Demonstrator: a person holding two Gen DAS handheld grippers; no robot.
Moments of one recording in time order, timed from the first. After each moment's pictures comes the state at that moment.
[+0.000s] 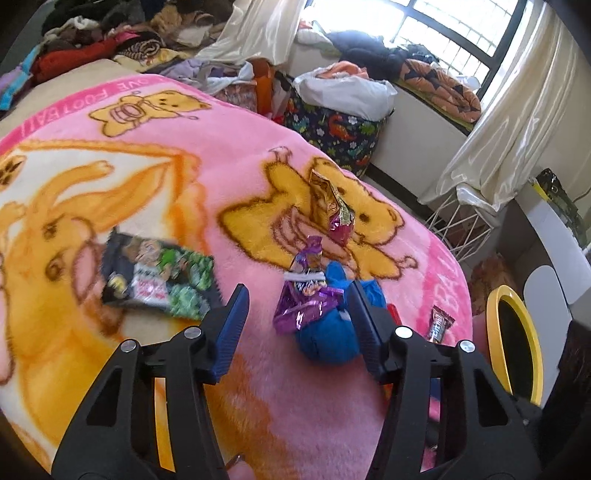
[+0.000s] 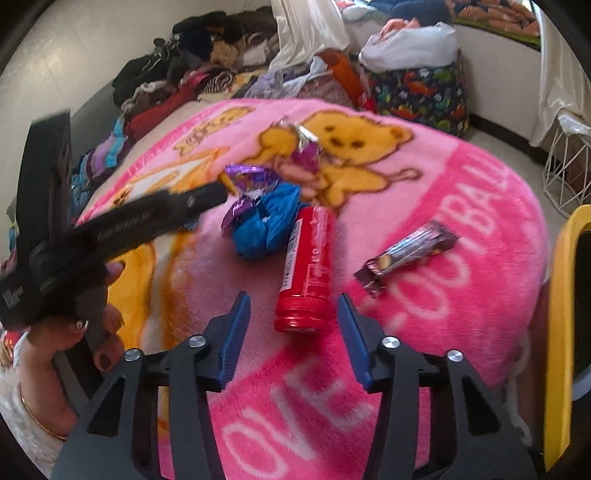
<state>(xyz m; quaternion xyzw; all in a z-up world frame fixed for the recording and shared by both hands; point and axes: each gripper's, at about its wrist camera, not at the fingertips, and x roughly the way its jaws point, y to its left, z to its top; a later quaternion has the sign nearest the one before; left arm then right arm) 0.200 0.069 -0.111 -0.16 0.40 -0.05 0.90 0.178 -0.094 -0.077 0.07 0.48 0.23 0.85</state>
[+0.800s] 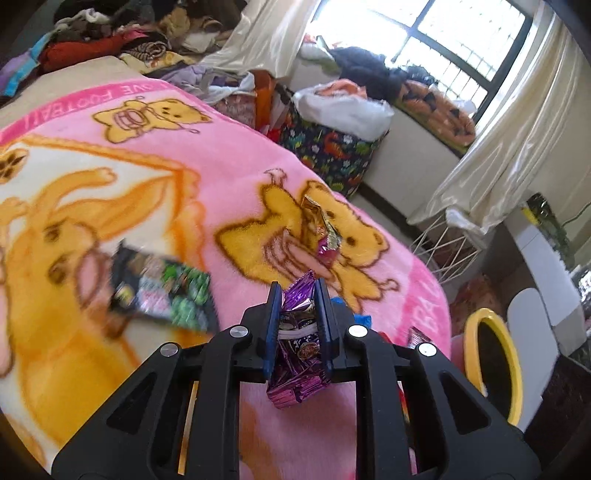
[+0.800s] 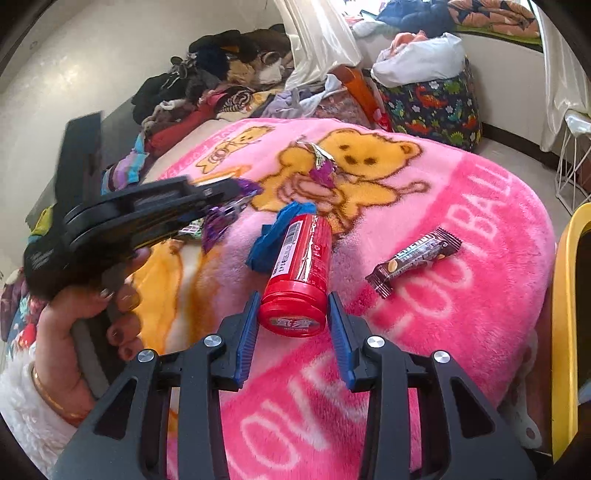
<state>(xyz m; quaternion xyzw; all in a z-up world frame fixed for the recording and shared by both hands) 0.176 0.081 -0.090 -0.20 0.37 -0.06 0.91 0.146 -0.123 -0.051 0.09 0.42 0.27 0.86</state>
